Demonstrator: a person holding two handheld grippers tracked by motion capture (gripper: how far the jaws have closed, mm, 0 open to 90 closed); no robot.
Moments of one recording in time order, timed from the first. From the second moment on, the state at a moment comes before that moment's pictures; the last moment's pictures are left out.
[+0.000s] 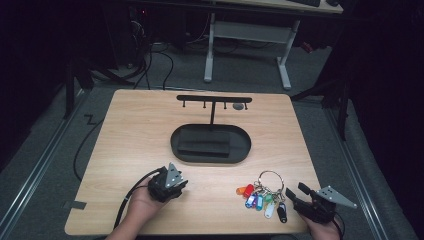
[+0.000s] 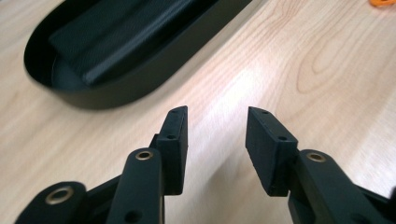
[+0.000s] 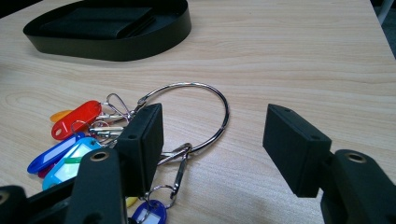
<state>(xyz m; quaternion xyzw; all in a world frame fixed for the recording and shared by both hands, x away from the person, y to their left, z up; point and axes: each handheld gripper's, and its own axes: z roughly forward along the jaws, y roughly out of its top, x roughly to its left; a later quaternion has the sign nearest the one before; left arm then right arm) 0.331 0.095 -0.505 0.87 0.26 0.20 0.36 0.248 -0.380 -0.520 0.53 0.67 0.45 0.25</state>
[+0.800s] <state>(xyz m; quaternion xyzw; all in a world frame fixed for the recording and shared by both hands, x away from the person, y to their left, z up) 0.283 0.150 -0.516 0.84 0.30 0.16 0.43 0.265 -0.343 -0.501 0.54 0.73 0.36 0.18</state>
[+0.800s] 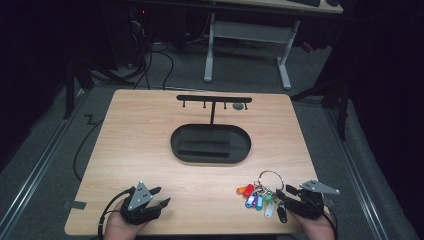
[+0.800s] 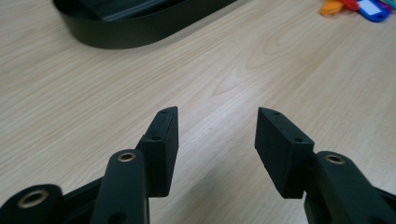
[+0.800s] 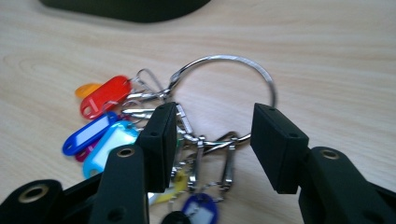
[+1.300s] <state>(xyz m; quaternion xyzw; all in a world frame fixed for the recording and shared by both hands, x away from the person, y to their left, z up) 0.272 0.130 -0.520 0.87 0.22 0.18 0.41 0.311 -0.297 -0.468 0.53 0.81 0.20 0.14</state>
